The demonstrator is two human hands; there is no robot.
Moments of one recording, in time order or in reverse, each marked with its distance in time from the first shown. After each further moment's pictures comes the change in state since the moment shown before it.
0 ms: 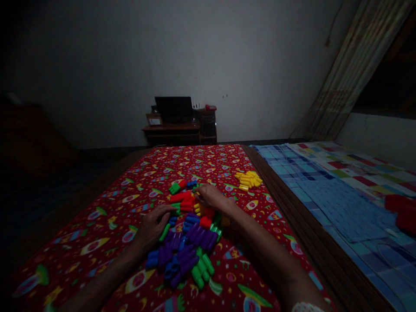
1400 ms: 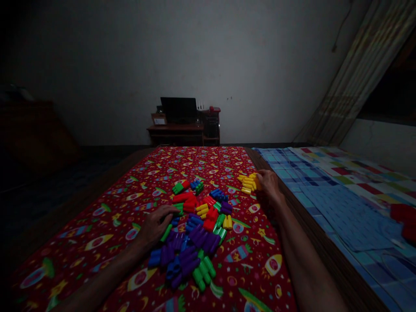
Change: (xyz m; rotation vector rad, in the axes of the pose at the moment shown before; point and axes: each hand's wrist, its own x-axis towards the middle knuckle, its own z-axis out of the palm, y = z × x) left_hand -0.003 -0.005 0.001 -0.057 -0.013 0.019; right_hand -0.088 0.144 -0.057 -0.052 0.420 0.757
